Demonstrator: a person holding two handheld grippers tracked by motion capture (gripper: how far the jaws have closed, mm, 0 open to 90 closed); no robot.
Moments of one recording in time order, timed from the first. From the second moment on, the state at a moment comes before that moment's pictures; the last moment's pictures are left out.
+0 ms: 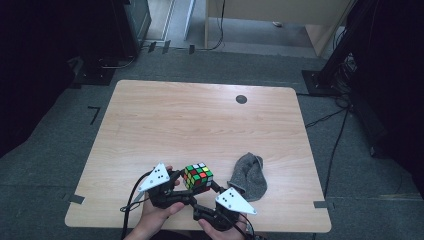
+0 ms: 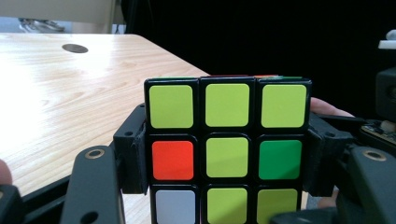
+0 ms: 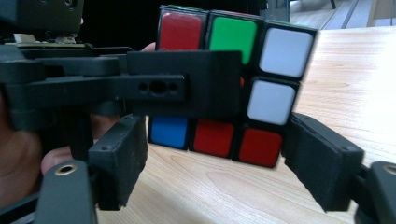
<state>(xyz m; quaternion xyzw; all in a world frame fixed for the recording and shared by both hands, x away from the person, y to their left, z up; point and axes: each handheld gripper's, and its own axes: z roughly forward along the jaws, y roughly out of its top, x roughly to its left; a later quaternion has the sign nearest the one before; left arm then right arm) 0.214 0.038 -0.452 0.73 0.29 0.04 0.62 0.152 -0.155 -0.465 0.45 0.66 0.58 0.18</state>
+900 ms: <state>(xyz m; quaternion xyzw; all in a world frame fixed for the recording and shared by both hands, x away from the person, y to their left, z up) 0.220 0.060 -0.436 0.69 0.27 0.05 0.66 0.155 -0.166 -0.468 0.43 0.68 0.55 0.20</state>
